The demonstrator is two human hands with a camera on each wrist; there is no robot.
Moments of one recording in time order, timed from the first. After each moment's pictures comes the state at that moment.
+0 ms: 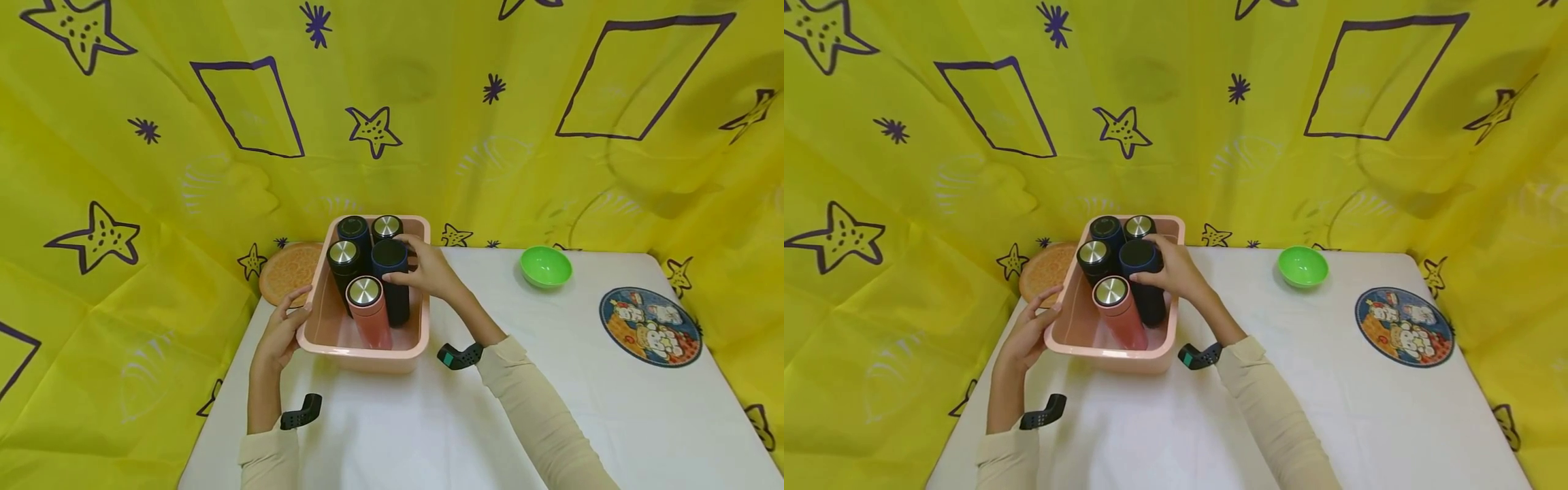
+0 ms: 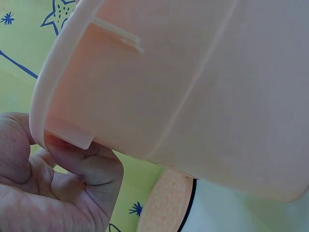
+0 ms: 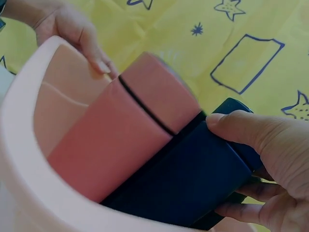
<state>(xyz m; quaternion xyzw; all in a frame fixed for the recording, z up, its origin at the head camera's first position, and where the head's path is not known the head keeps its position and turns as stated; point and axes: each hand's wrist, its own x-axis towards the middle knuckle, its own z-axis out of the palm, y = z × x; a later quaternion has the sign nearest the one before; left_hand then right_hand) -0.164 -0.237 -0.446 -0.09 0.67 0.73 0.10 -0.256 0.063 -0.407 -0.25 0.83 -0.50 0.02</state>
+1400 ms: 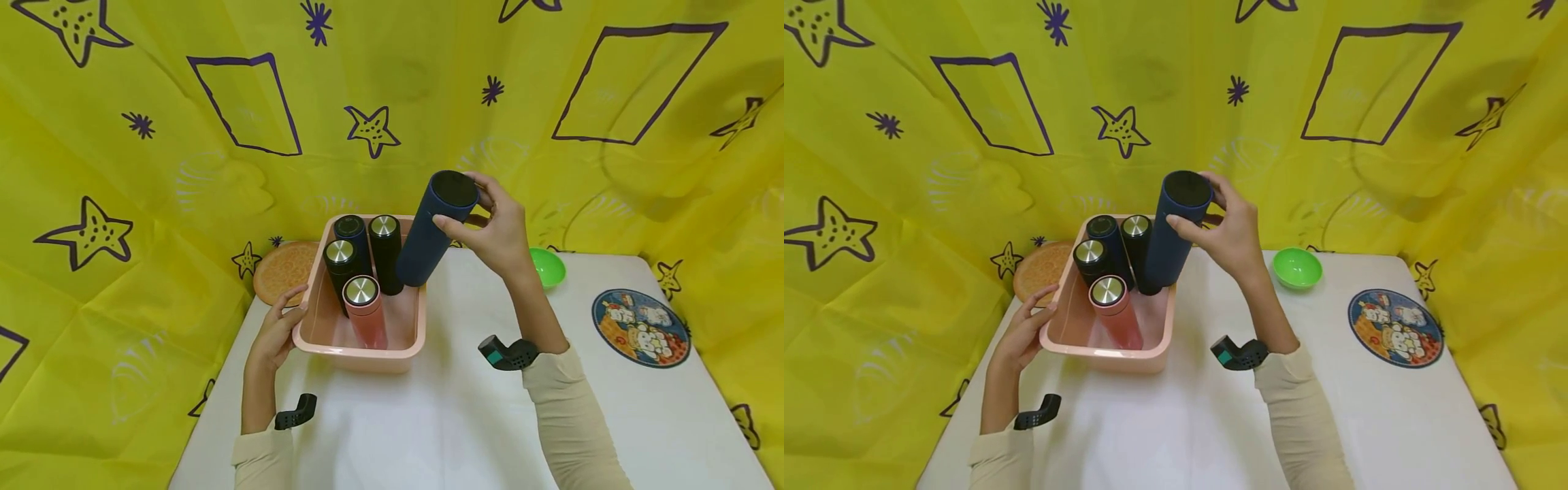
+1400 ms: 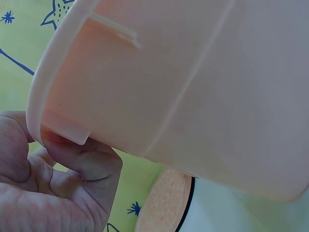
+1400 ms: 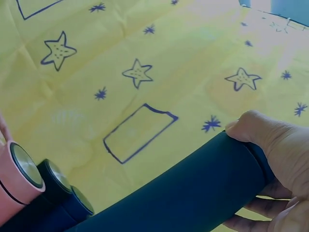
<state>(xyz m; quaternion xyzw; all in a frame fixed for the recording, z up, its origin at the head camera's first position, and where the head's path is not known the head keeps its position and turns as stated) -0.166 -0.241 -0.450 -0.08 0.66 0.74 0.11 -0.219 0.126 -0.305 -0.20 0.76 -0.58 -0.20</state>
